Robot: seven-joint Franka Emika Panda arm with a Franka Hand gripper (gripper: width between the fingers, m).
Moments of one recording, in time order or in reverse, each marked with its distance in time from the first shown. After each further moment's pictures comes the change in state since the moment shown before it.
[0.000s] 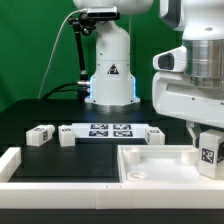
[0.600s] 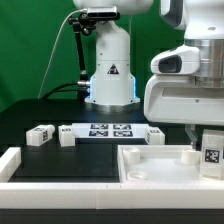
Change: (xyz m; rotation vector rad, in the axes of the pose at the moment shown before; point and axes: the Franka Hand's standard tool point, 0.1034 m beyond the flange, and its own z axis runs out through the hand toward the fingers) arm 0.000 0.000 -0.001 -0.017 0.012 -0.575
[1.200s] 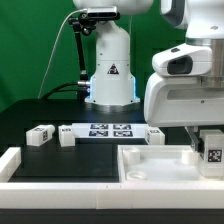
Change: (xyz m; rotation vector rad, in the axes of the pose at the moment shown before) arm 0.000 0.000 -0.001 -0.017 -0.007 -0.437
